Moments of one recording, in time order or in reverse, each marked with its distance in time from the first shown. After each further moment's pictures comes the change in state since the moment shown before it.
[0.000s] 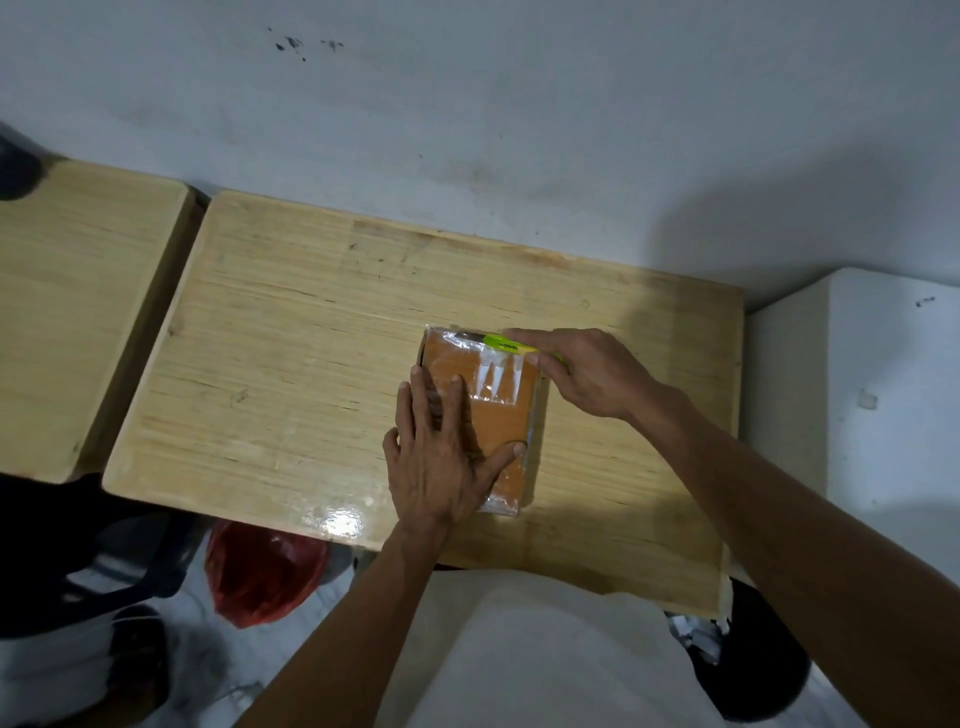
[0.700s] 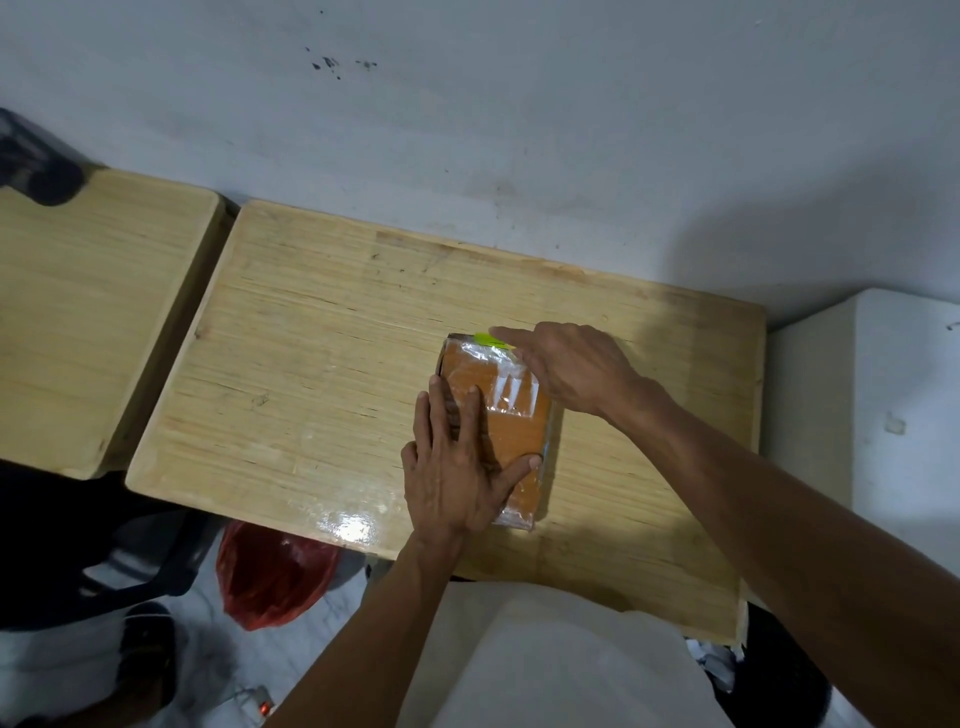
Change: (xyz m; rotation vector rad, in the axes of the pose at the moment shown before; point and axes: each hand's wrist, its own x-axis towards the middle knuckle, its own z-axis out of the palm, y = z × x) left_hand 0.000 0.001 -0.001 0.011 -0.003 -0.004; right_hand 0.035 -0.036 -0.003 -0.341 -0.103 0.006
